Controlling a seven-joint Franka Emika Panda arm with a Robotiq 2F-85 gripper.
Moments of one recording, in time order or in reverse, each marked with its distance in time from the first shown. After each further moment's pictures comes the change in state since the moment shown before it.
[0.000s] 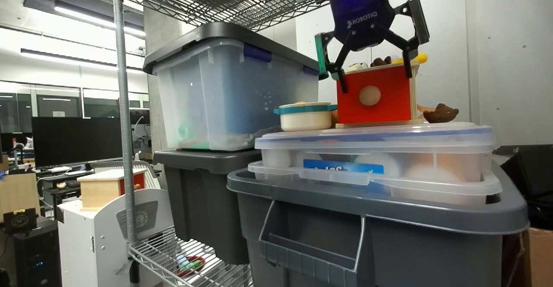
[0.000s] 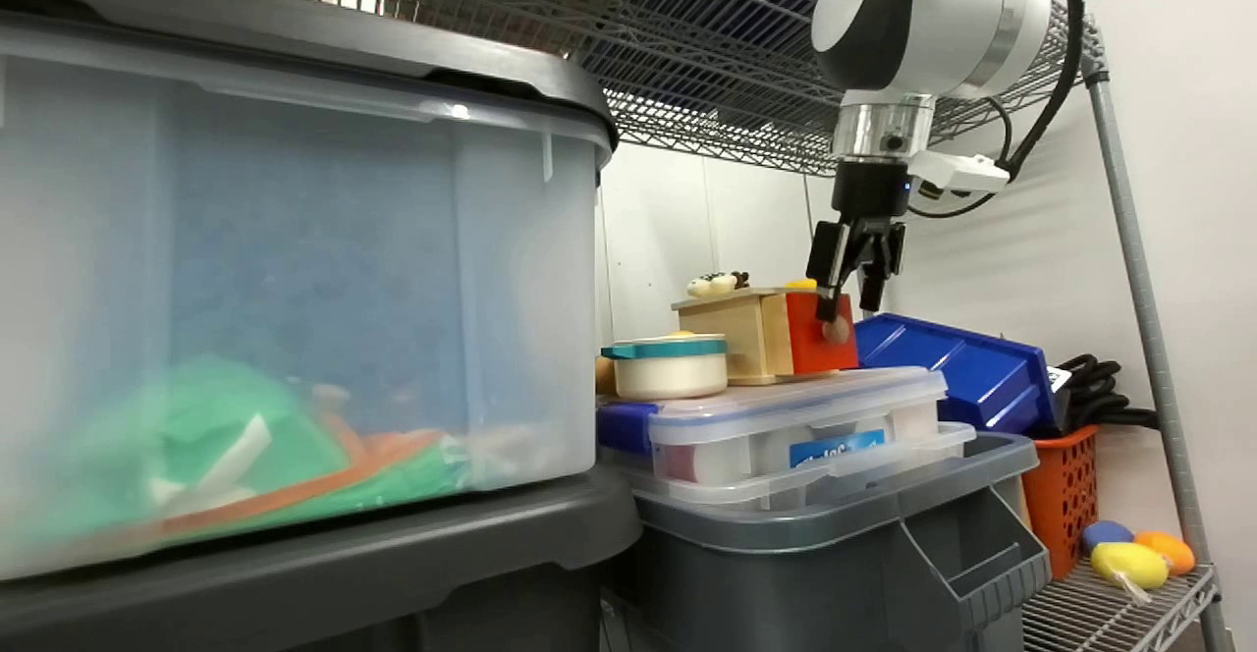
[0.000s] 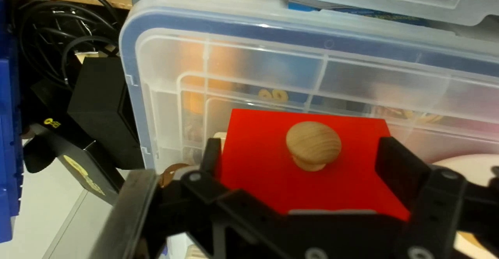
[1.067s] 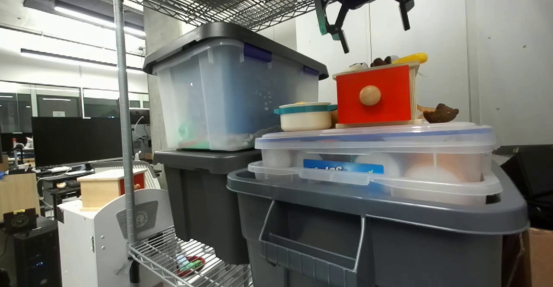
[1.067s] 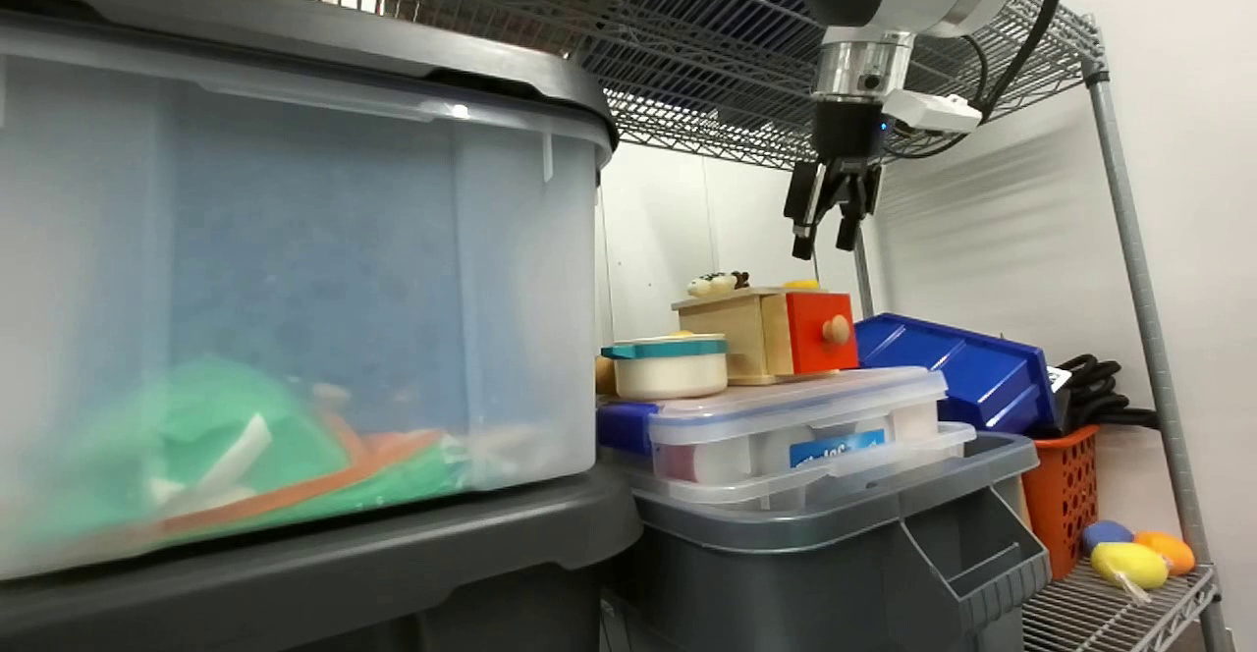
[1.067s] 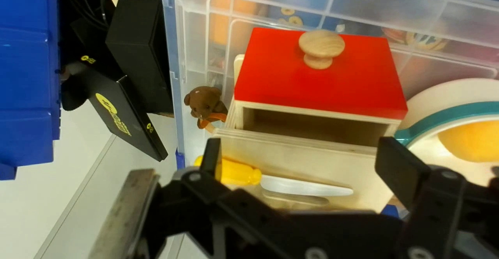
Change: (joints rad) arm 0.030 -0.031 -0.013 0.106 -0.051 -0.047 0.034
